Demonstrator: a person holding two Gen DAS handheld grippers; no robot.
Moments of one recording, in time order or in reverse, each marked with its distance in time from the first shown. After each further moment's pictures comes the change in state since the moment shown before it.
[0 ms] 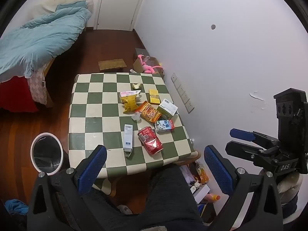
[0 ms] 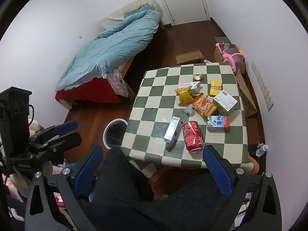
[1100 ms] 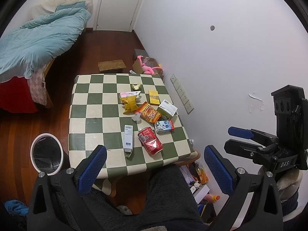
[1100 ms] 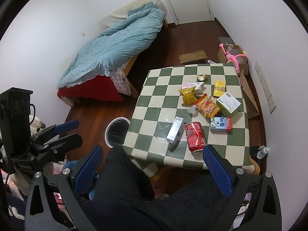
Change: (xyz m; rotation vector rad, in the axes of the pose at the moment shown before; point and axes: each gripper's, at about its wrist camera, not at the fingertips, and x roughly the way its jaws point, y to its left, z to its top) left arm -0.003 -0.006 0.003 0.000 -0.017 0.000; right arm 0.002 0.005 0.003 -0.014 0.012 0.022
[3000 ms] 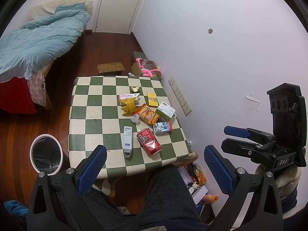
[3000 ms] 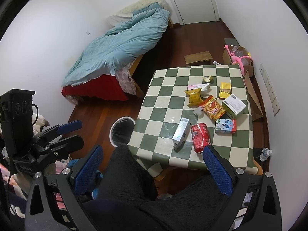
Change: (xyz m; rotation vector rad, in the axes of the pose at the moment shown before) left arm -0.010 -0.005 0.003 0.006 -0.011 -0.011; right arm 0.000 0.006 0.003 -0.013 0.000 0.024
